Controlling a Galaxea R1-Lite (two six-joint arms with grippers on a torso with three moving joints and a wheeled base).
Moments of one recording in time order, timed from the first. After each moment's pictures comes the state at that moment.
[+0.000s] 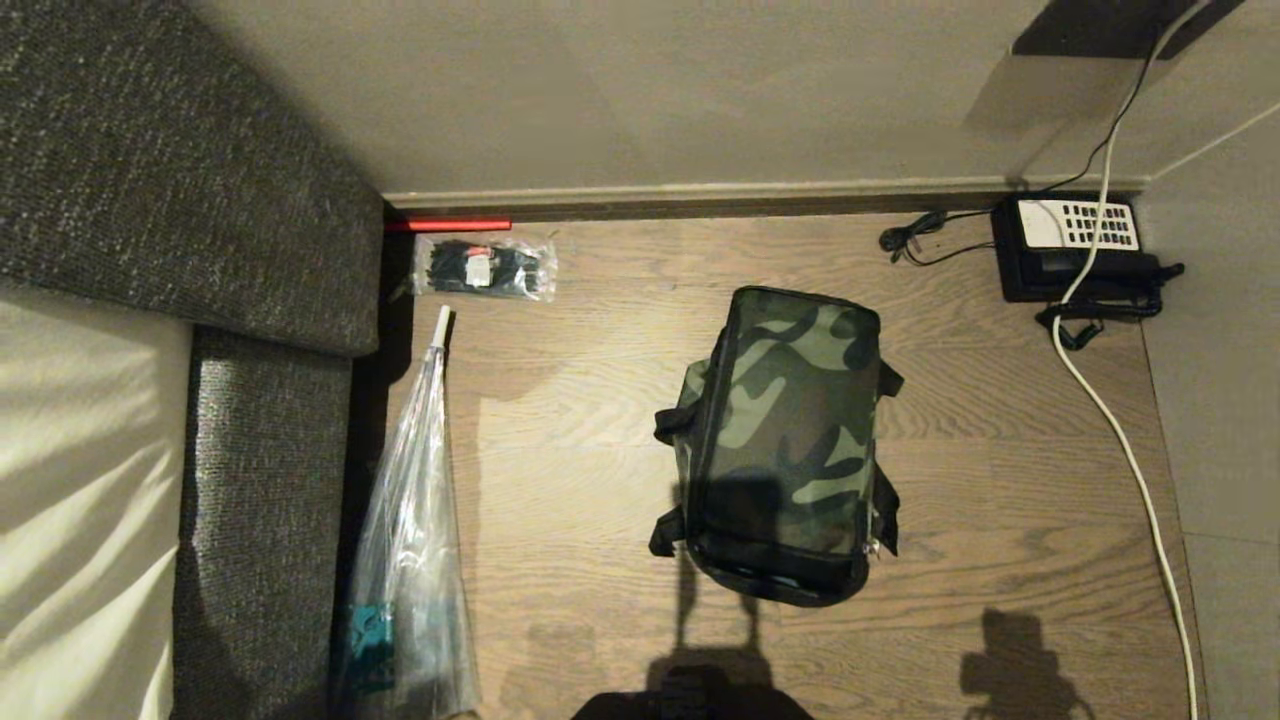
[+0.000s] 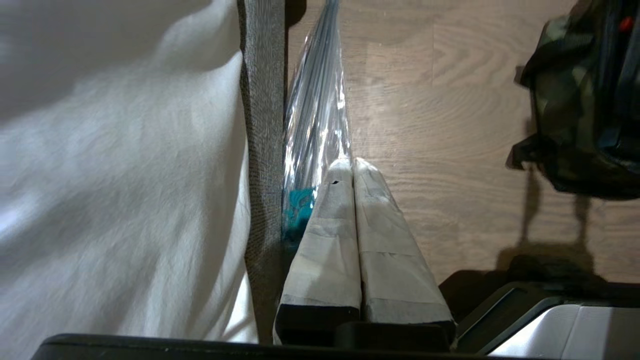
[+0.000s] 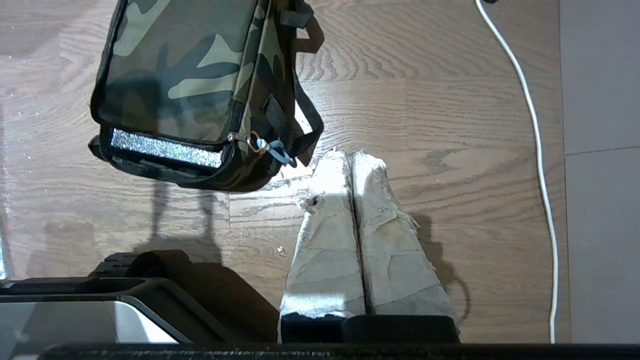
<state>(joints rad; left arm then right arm) 0.00 0.00 0.00 0.01 0.00 0.01 0.00 0.00 0.00 -0.03 0.00 0.01</state>
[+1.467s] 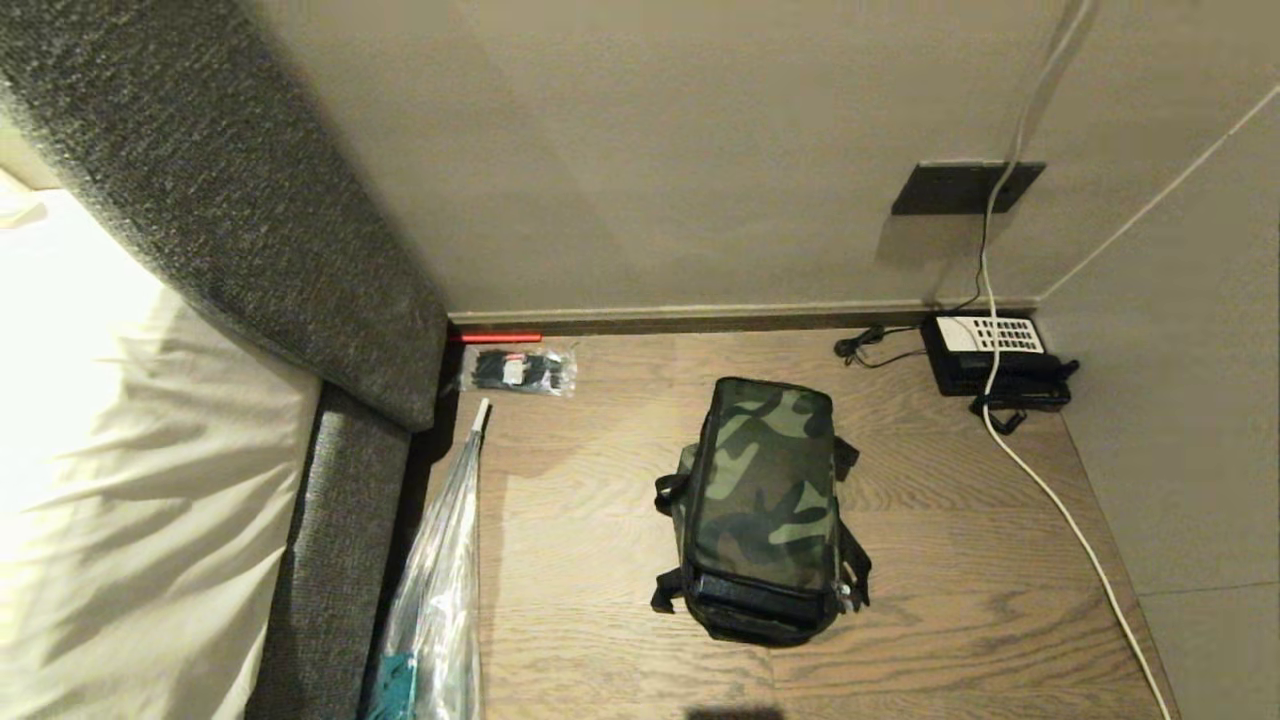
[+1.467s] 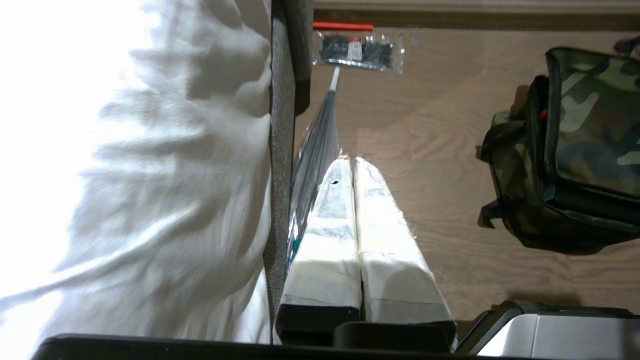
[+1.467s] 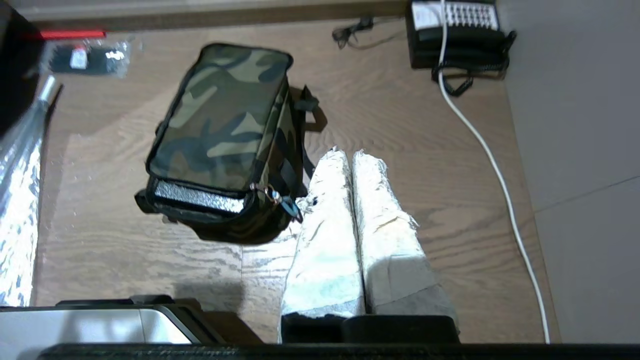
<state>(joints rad) 0.00 0.00 0.00 0.01 0.00 0.01 0.00 0.00 0.00 -0.03 0.00 0.01</state>
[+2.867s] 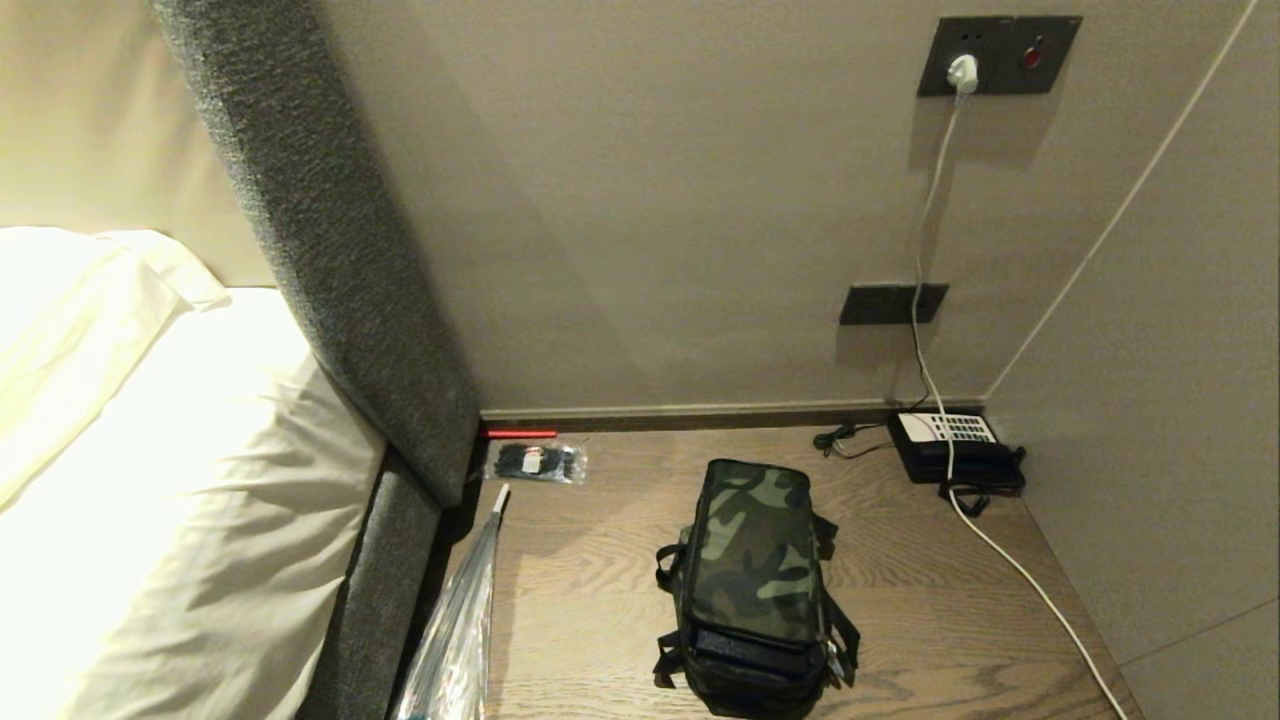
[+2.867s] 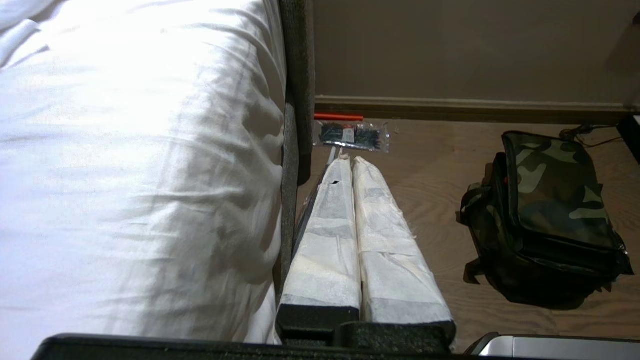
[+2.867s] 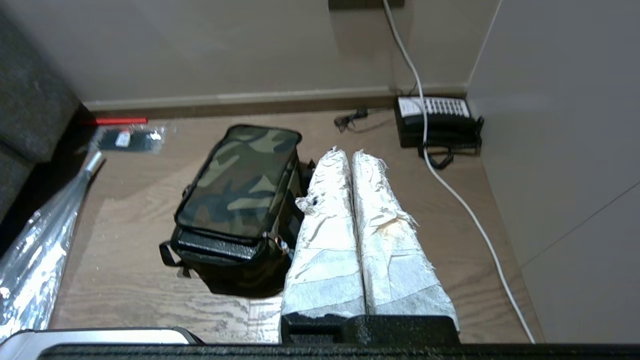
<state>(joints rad) 0.00 0.00 0.00 0.01 0.00 0.01 0.00 0.00 0.00 -0.03 0.00 0.01</state>
